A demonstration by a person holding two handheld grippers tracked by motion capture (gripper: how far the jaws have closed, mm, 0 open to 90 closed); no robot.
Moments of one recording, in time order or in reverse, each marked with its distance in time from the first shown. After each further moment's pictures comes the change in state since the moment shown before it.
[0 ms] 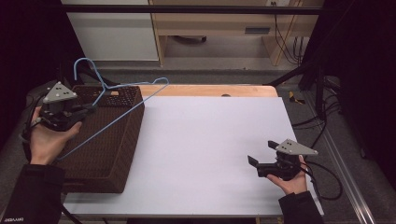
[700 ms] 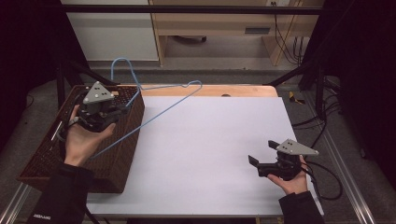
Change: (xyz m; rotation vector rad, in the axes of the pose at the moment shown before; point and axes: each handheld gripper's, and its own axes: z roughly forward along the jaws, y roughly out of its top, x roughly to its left) left arm -0.069 0.041 0.016 -0.022 -0.092 0.058; right arm -0.001 0.000 -0.001 -0.005 -0.002 0.004
